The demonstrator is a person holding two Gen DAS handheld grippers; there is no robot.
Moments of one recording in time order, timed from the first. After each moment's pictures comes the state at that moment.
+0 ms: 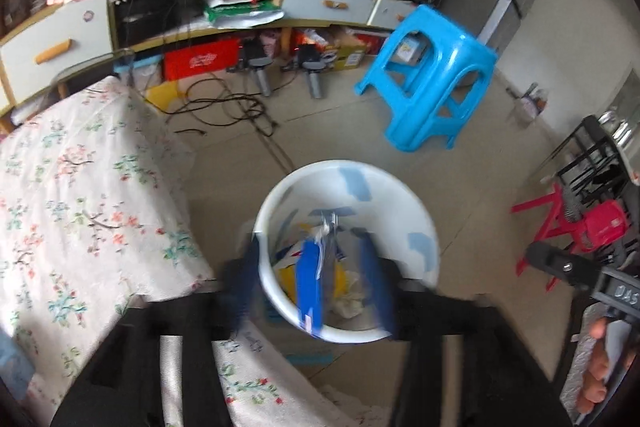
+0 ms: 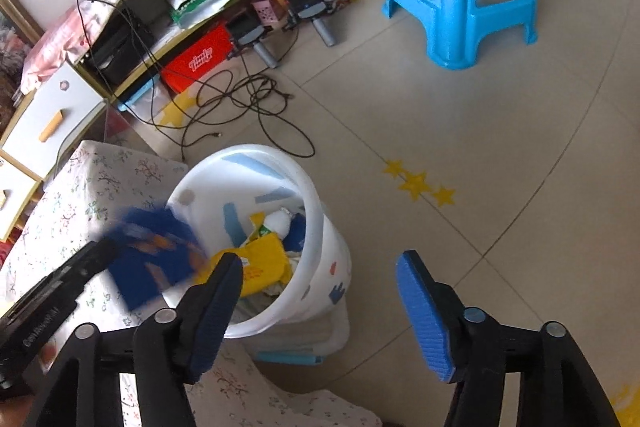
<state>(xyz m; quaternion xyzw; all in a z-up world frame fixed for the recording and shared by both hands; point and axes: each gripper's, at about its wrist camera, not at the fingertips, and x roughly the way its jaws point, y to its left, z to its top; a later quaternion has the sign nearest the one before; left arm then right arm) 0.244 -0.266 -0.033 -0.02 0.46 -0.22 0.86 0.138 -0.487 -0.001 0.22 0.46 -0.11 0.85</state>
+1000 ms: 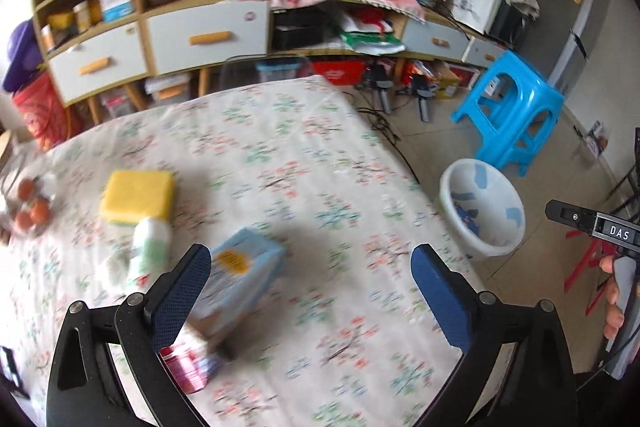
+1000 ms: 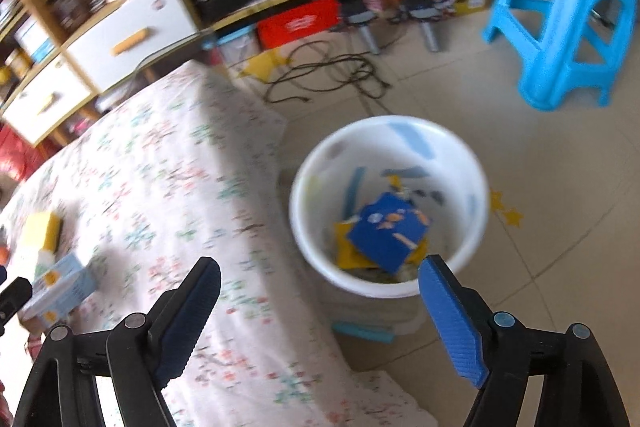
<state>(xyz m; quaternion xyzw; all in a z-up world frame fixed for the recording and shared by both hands) 0.151 -0.026 0.015 -0.04 0.44 -0.08 0.89 0.159 -0.338 0.021 0.11 0.48 -0.01 0.87</state>
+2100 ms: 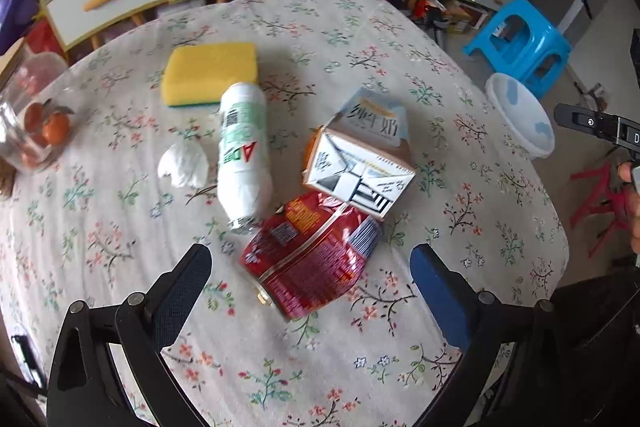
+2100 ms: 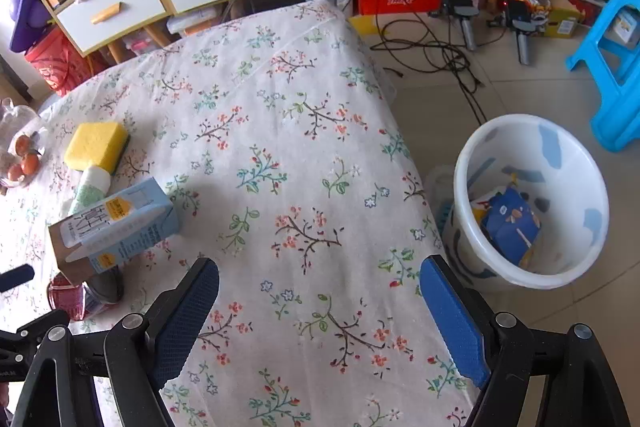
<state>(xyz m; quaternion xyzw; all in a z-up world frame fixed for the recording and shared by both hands) 0.118 0.068 -0.056 -0.01 0.54 -0.11 0.83 0.166 -0.204 0.002 0.03 0.51 0.07 0.85</state>
